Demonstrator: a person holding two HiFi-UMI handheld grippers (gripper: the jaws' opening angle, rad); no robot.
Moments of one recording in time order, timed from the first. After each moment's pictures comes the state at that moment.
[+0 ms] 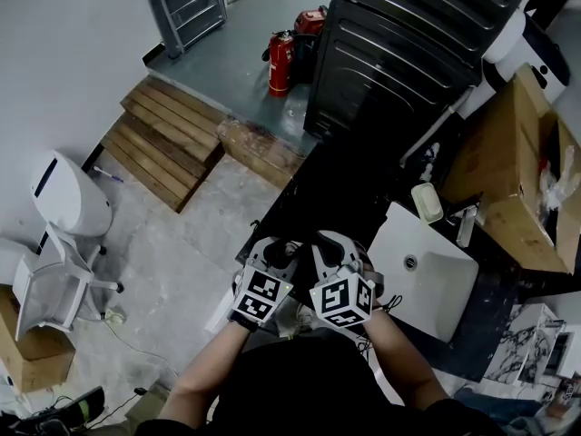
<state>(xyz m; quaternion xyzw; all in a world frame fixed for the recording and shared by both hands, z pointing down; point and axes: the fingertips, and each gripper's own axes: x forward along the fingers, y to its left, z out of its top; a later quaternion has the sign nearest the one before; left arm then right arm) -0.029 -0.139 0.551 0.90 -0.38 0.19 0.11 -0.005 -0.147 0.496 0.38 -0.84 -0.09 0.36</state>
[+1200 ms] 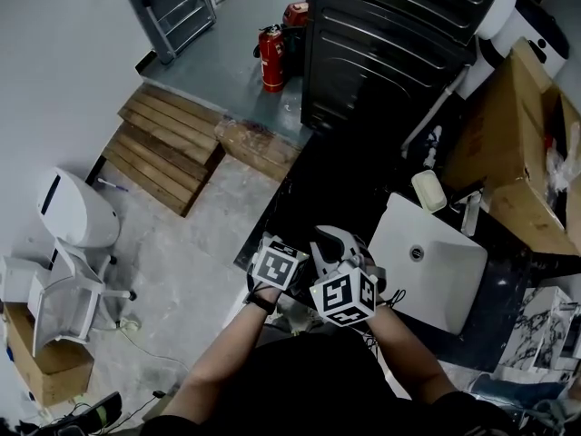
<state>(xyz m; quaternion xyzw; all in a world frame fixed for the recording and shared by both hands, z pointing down) 0.007 -0.155 0.613 0.85 -0.32 0.30 0.29 0.002 -0.155 0.490 0.39 -0.85 -0.06 0.34</state>
